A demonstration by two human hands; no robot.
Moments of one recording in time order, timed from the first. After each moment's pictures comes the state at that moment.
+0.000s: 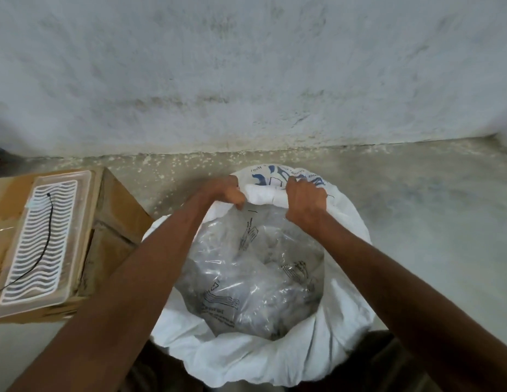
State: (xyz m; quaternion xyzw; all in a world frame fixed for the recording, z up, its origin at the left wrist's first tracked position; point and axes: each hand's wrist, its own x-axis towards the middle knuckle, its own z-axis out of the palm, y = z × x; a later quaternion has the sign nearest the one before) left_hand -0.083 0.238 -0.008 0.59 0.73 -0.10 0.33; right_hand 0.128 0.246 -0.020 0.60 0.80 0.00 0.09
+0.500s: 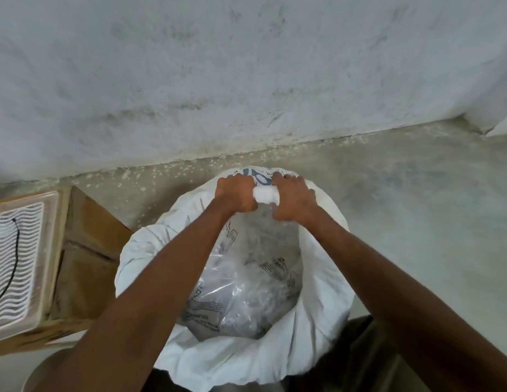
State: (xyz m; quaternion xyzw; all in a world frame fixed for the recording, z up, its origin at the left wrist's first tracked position) left_hand 0.011 0.250 -0.020 0.73 0.68 -0.06 0.09; right_hand 0.175 0.241 -0.003 0.61 0.78 -0.16 0.02
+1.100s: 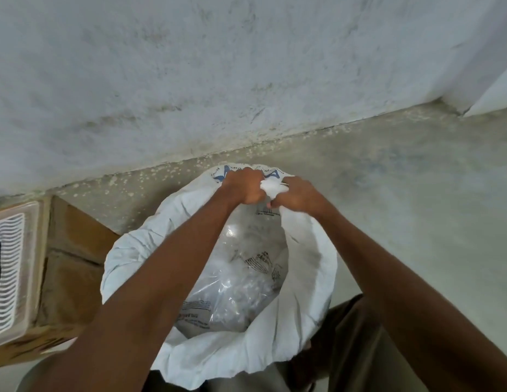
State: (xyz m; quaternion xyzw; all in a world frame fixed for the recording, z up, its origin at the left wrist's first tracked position) left_hand 0.076 0.257 -0.004 0.78 0.61 -0.09 0.14; right_hand 0.242 0.222 0.010 0.65 0.65 -0.38 -0.09
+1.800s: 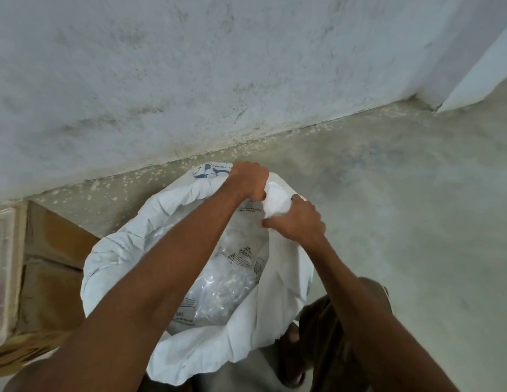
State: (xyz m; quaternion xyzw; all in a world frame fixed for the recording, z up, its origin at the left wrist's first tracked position) left_hand 0.129 0.261 0.014 0.83 0.53 -0.17 0.02; right_hand 0.256 0.153 -0.003 0.77 0.54 -0.32 -0.12
